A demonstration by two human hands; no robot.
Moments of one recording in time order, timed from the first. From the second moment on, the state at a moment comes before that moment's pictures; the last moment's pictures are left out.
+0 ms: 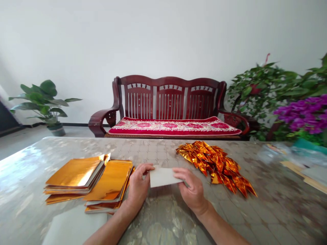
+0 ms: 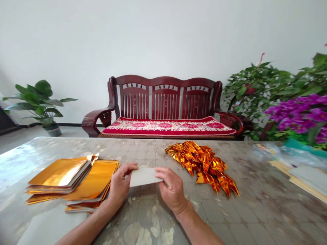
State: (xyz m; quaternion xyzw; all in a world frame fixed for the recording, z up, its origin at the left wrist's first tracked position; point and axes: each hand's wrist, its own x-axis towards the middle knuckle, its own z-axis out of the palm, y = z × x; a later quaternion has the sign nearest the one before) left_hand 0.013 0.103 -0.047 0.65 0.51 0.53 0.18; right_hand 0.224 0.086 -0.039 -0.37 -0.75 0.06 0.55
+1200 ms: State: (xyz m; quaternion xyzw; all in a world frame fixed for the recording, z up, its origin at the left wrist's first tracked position) left_hand 0.008 0.093 -0.039 0.78 0.58 0.18 0.14; right_hand 0.233 0.093 -0.038 -0.55 -0.80 0.09 0.25
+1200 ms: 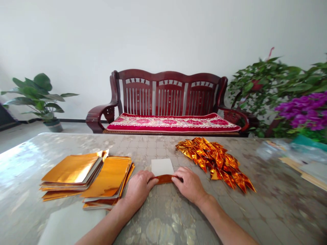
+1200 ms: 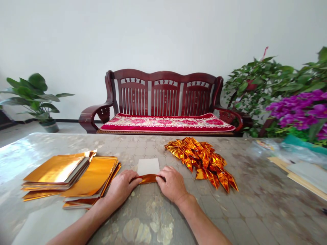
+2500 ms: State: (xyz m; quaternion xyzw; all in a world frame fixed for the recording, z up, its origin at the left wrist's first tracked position) left_hand 0.006 0.082 -0.034 0.76 0.60 0.22 0.15; right_hand 0.237 0.098 -0.042 -0.55 -0.80 0.10 0.22
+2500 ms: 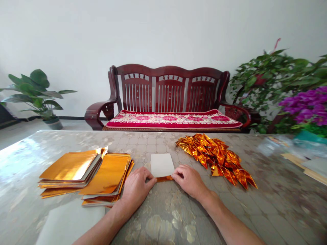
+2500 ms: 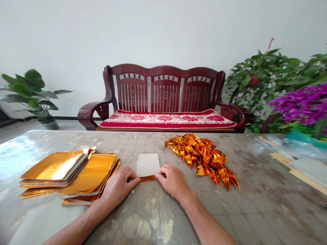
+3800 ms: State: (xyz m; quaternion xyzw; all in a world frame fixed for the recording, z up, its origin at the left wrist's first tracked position) left_hand 0.006 0.088 -0.037 0.76 0.61 0.19 0.11; right_hand 0.229 0.091 -0.039 -0.58 -0.79 0.03 0.19
